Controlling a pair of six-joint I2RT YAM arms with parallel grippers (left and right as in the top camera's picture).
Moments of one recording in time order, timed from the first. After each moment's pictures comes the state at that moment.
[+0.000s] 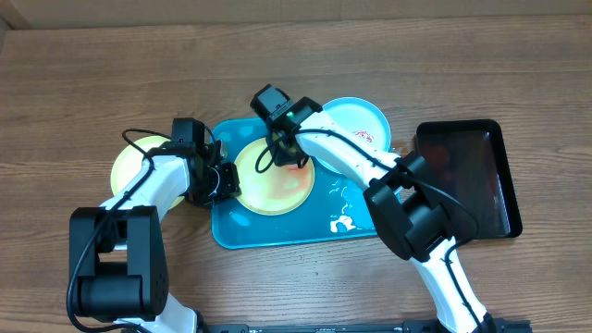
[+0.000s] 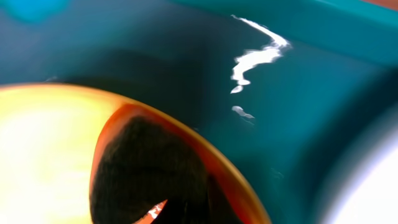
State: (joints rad) left arm -0.01 1.77 0.95 -0.63 0.36 -0.26; right arm 0.70 2.35 1.91 -0.89 0.04 0.34
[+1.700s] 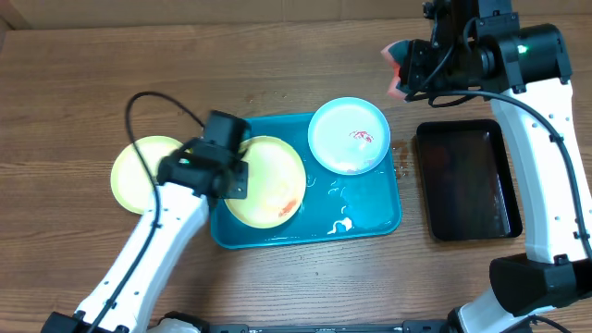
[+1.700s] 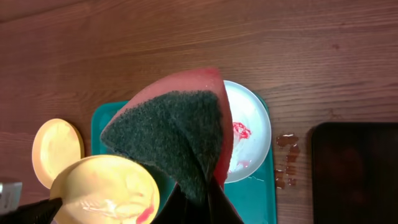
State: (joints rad) left arm -0.34 1.39 1.09 -0.95 -0.26 -0.25; right arm 0.19 1.77 2.06 -1.29 -0.23 0.31
